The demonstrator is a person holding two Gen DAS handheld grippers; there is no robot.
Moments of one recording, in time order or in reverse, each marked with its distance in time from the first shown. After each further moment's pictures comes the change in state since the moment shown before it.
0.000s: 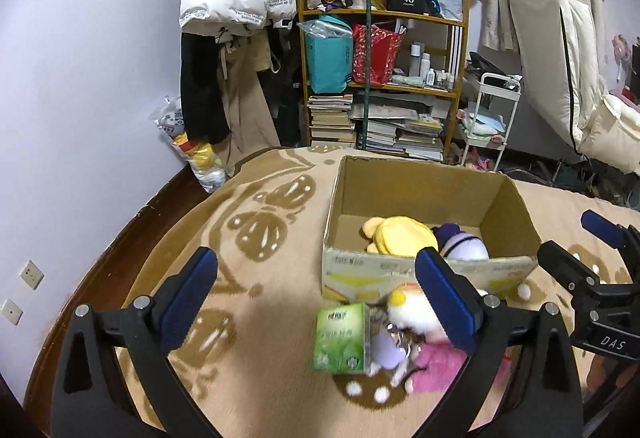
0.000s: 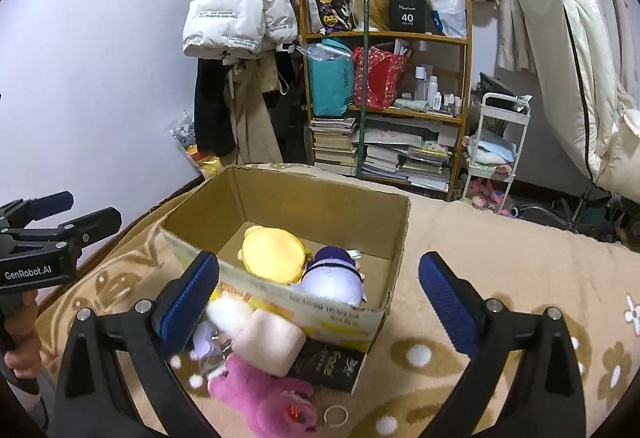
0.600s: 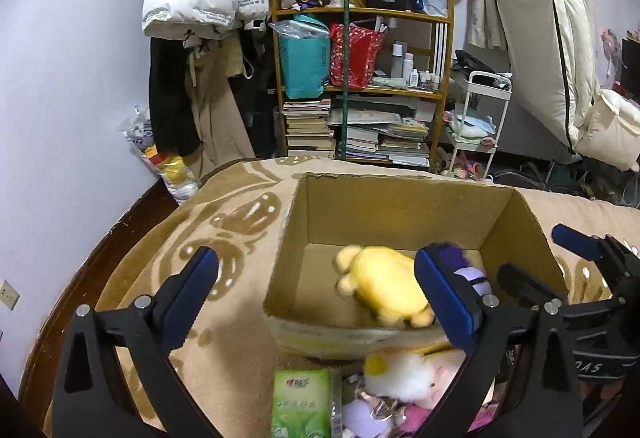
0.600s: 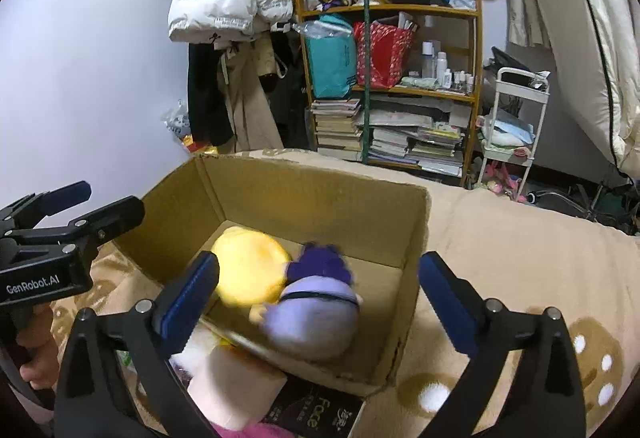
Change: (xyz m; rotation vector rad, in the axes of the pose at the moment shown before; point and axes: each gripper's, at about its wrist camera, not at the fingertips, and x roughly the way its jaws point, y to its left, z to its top) left arm 0.079 -0.032 0.017 0.027 -0.031 -0.059; right arm 0.080 -0.027 0.002 0.040 0.047 0.040
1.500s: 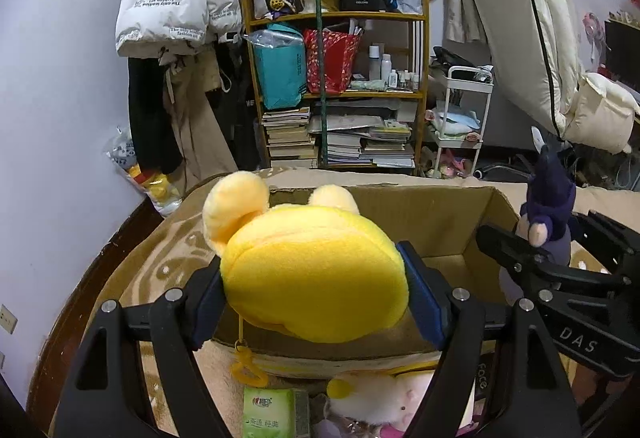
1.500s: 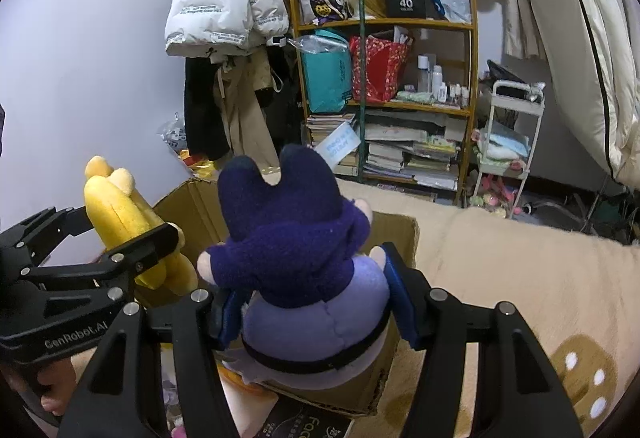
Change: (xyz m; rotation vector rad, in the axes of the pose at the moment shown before) left arm 0.015 -0.032 0.005 0.070 -0.027 -0.034; right arm 0.004 -0.008 0.019 0.012 -0.036 -0.004
